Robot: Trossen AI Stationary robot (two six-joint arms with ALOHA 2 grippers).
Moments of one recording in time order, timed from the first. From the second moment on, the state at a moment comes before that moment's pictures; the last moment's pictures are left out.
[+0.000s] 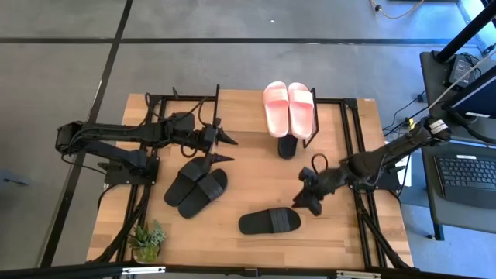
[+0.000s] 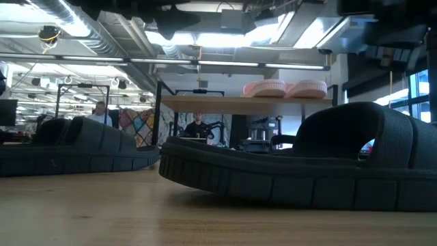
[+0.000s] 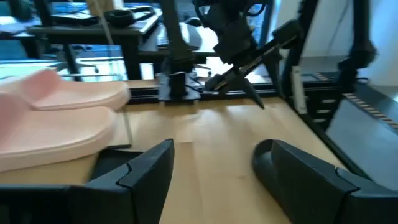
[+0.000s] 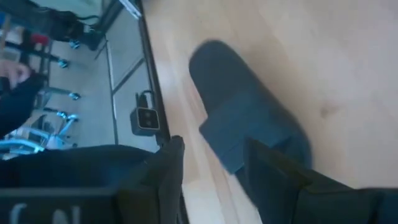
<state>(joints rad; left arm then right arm) 0.16 1.11 0.75 0.14 0.31 0.03 0.45 1.13 0.69 -0.19 -0.02 1.03</state>
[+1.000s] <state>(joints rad) -0.01 1.11 0.76 0.14 0.30 0.03 0.63 1.56 0.69 0.06 0.12 1.46</state>
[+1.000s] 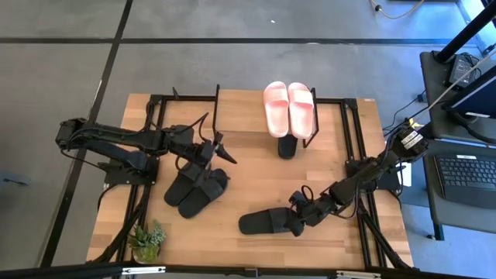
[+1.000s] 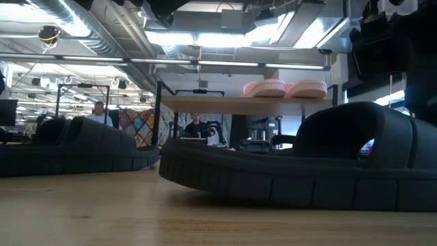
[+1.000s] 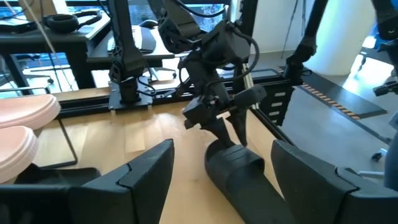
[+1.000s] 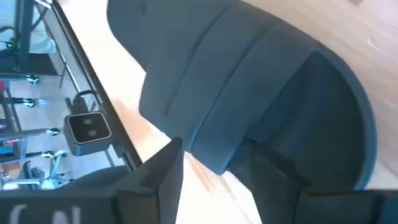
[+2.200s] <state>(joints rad) -0.02 1.11 0.76 0.14 0.22 0.05 0.62 1.58 0.69 0.03 0.20 1.25</state>
